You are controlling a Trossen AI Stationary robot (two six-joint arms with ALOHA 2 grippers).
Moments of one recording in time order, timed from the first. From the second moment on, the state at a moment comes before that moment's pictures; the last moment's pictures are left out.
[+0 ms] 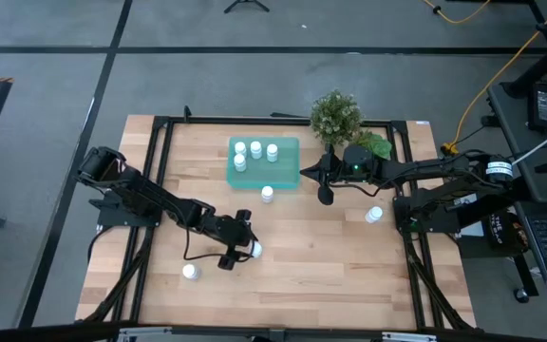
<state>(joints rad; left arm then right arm) -0.33 1.56 0.70 0.15 -0.05 -0.08 -0.26 1.31 0.53 0.47 -0.10 -0.03</state>
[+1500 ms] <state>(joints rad) -0.33 1.56 0.70 0.11 -0.08 -0.01 -0.26 1.42 0.53 0.58 -0.12 -0.06</state>
